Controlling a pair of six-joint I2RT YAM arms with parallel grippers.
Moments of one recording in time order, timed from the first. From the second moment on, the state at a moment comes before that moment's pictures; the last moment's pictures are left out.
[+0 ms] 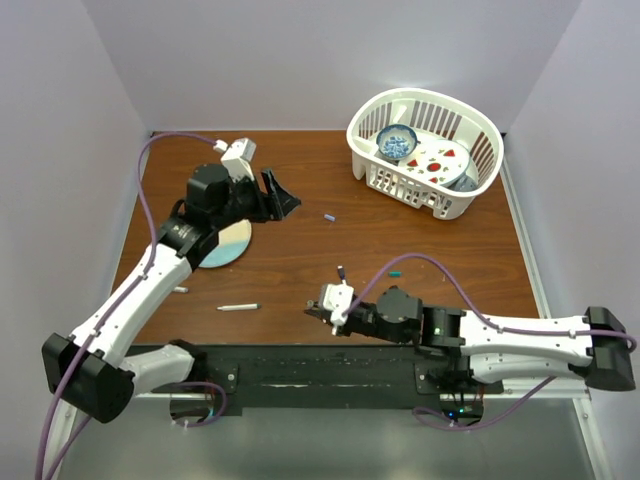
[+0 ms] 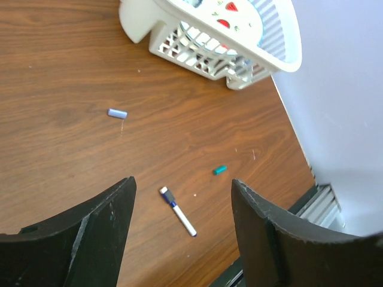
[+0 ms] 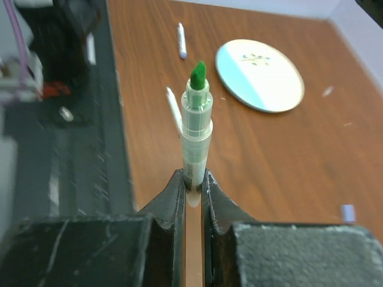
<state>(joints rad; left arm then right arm) -0.44 1.16 1.09 -0.28 0.24 -0.56 1.37 0.93 0.58 0.19 0.12 -0.25</state>
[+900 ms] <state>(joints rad) -0.21 1.73 1.38 -0.33 -0.30 -0.66 0.93 0.96 0.65 0.09 -0.28 0.63</state>
